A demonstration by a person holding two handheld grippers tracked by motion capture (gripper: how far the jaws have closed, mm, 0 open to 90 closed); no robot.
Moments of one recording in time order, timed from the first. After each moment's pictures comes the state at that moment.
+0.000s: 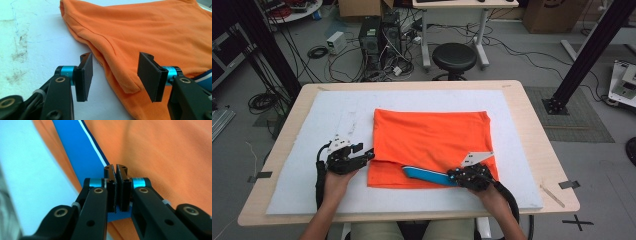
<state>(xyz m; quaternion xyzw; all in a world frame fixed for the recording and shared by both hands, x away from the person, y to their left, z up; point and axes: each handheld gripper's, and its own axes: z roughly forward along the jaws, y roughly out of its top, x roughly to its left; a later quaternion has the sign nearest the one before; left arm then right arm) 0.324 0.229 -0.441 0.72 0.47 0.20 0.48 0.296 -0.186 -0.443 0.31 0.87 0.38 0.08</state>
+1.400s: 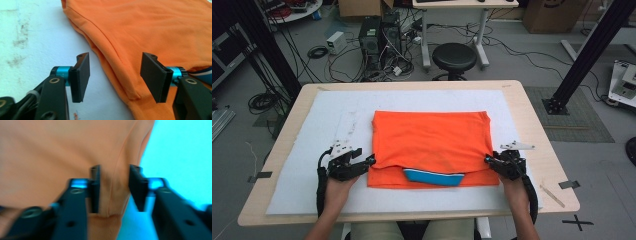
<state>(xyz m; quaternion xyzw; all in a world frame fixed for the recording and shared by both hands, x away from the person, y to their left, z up) 0.307 0.224 -0.443 0.72 0.48 0.21 0.46 0.317 -0.275 -0.442 0.54 0.75 0.34 0.21</state>
